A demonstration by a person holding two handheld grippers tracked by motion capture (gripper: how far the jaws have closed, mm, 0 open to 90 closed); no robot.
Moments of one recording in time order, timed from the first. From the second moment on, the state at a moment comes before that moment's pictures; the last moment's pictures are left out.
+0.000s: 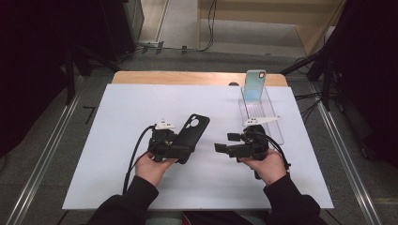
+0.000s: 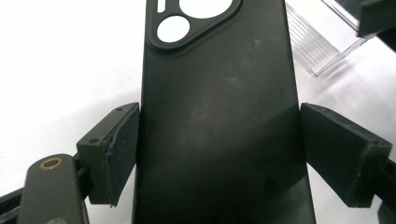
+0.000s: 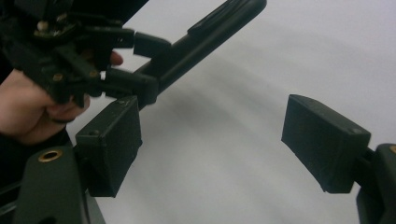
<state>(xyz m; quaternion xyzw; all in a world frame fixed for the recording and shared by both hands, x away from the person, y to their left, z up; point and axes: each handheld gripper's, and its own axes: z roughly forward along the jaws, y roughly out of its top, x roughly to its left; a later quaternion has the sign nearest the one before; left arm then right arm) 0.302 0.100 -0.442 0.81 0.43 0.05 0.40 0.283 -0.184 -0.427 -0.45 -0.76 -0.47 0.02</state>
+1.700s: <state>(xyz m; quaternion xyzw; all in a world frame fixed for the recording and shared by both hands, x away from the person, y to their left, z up) 0.255 0.070 -0.455 0.77 0.40 0.12 0.49 0.331 -0.170 -0.425 -0.53 -0.65 -0.52 0.15</state>
